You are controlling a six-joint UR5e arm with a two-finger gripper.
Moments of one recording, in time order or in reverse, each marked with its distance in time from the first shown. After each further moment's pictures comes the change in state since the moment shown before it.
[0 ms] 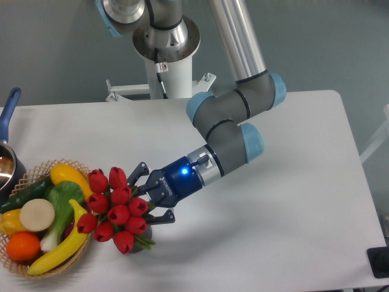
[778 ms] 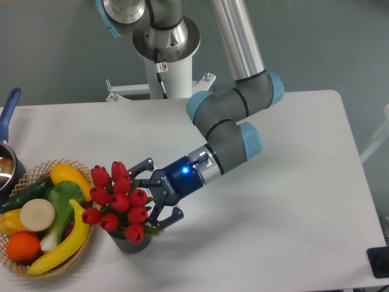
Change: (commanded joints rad) arm 0.014 0.011 -0.034 0.003 0.000 0.041
